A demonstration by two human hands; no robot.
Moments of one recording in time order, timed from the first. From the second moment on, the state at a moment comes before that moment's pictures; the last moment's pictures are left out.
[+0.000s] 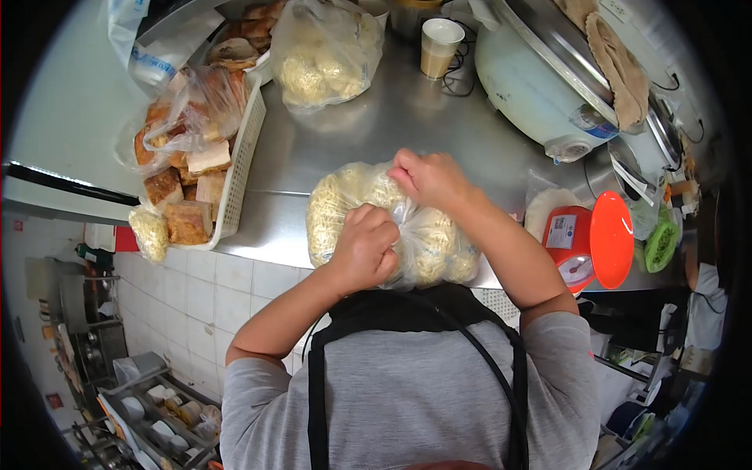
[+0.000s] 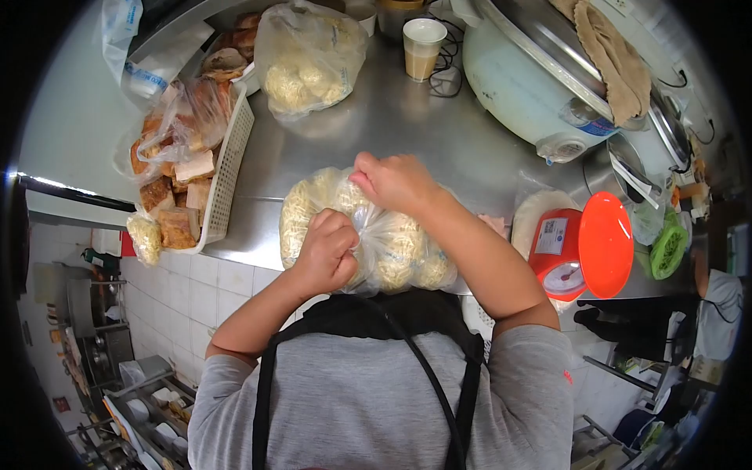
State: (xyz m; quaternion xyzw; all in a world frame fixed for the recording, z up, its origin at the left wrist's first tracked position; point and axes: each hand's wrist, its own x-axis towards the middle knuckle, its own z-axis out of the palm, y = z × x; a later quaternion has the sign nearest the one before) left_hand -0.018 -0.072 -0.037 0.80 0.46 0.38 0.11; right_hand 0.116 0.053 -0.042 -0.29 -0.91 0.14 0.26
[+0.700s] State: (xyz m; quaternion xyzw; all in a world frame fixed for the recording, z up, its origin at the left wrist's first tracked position) left_hand -0.288 -0.115 0.110 0.48 0.62 0.62 -0.02; right_hand 0.112 -0.057 -0.019 -0.35 -0.92 0.12 0.15
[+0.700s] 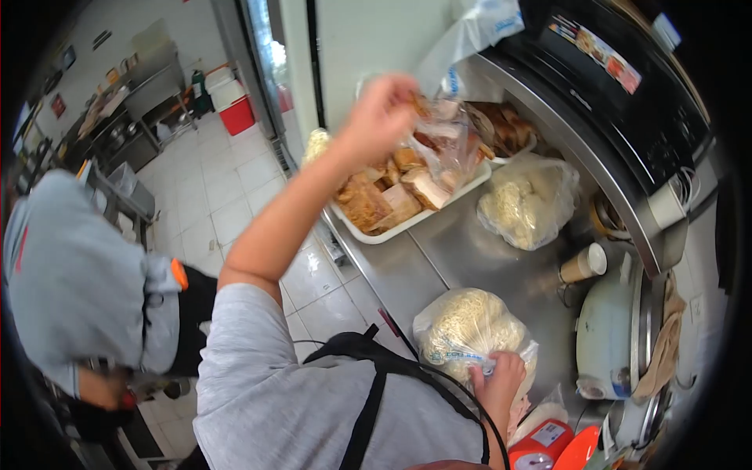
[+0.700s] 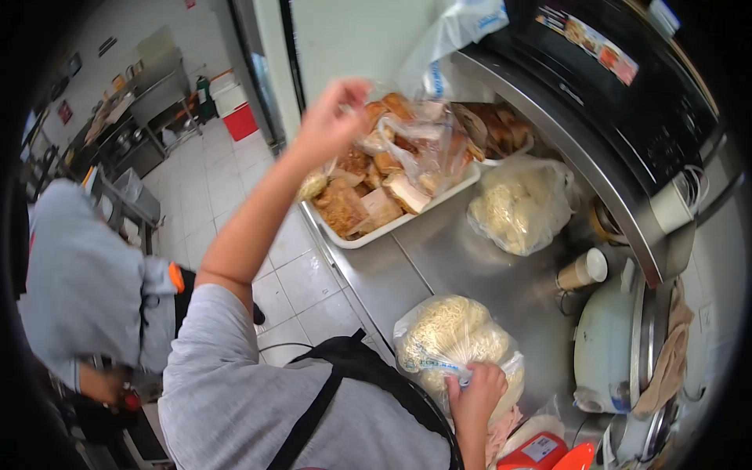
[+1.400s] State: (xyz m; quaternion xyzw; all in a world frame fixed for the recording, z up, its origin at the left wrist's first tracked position) left_hand -0.544 -0.181 0.182 0.34 0.66 0.63 -0.22; right_hand 0.078 -0.078 -0.057 -0.58 -0.76 0.03 0.30
